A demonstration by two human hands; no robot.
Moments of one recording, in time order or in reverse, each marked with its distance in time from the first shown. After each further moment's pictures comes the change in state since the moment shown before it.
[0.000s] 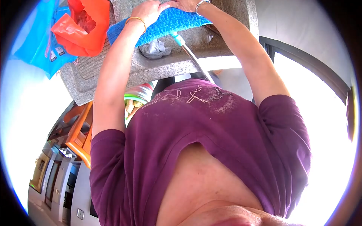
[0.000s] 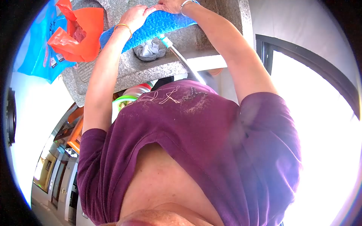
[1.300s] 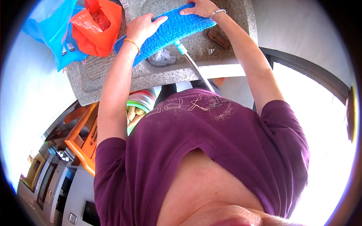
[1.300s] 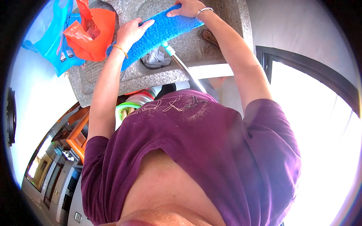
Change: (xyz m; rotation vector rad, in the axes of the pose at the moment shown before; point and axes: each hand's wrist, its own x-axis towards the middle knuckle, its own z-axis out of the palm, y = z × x) left_hand -0.058 0.006 -0.042 -0.097 0.073 -0.282; right_hand -0.024 0.003 -0.038 0.153 0.181 0.115
